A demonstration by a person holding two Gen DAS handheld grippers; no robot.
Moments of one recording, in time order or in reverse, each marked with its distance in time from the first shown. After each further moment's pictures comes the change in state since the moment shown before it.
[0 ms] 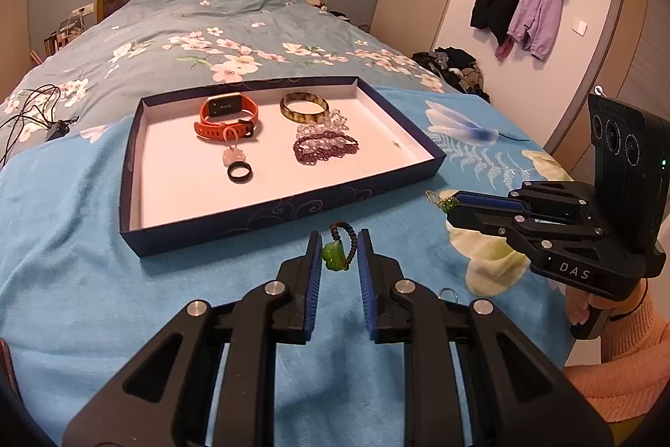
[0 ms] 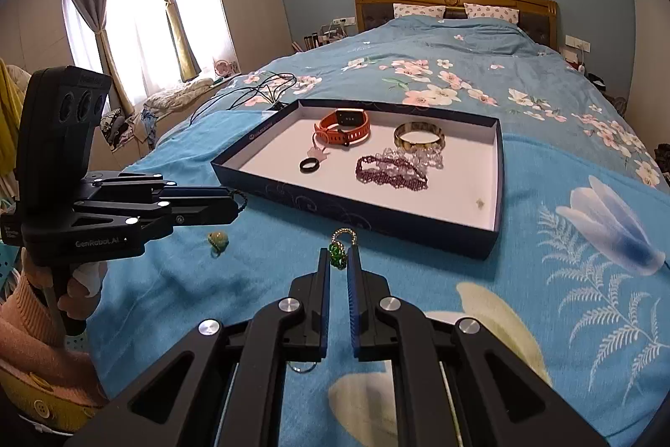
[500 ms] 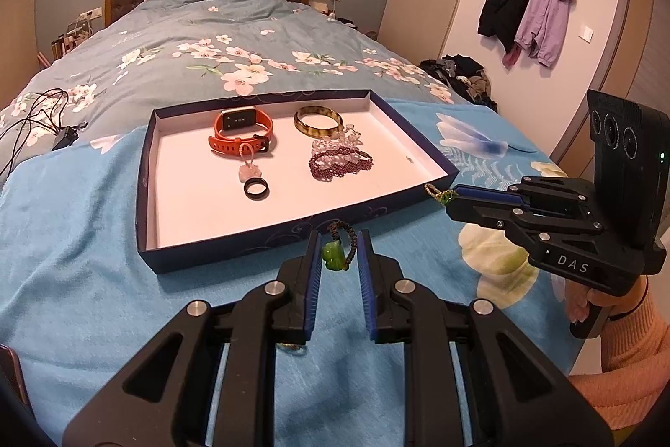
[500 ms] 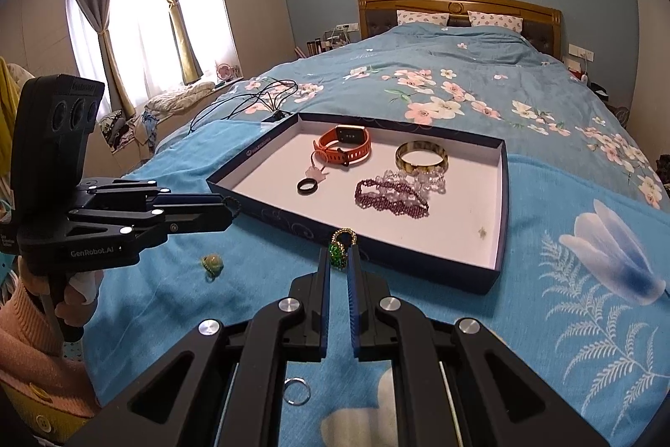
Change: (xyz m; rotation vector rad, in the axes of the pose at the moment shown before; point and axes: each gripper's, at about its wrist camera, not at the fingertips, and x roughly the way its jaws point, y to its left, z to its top) left arm -0.003 0.008 0.009 -0.009 -0.023 0.025; right arm 0.007 -0.002 0.018 -0.018 -0.019 0.000
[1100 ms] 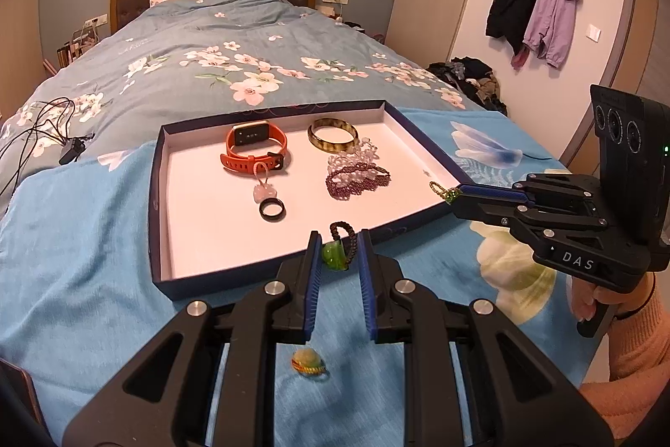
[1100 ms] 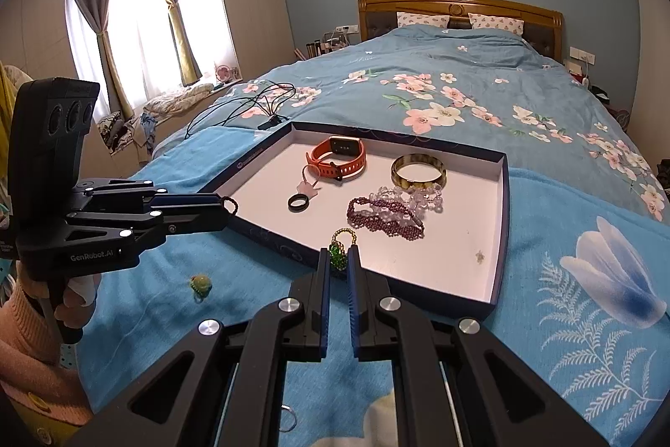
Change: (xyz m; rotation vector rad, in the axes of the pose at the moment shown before) left arm 0.007 0.006 0.014 0.012 -0.010 0.036; right arm 0.009 -0.005 0.012 -0.004 -0.003 -0.005
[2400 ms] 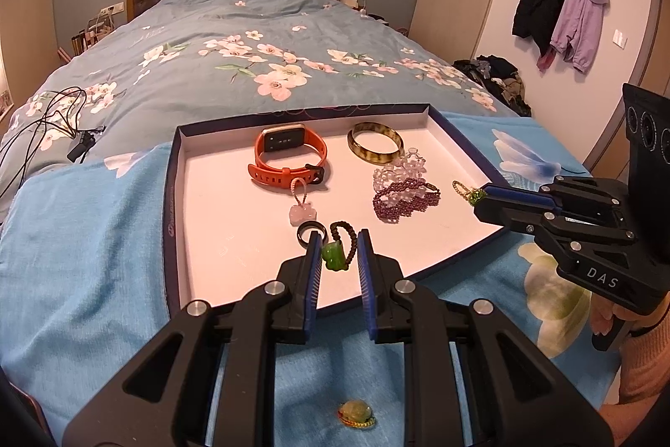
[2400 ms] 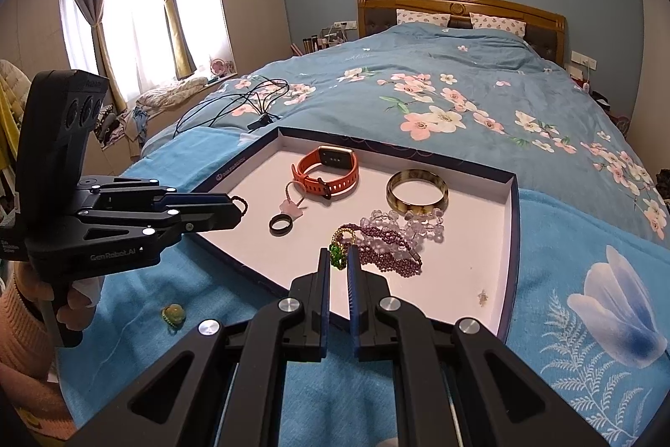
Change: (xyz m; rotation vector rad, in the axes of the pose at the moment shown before) left arm 0.039 0.029 0.022 -0.043 0.035 0.063; right arm 0.031 -0.005 0.025 -0.021 0.019 -0.023
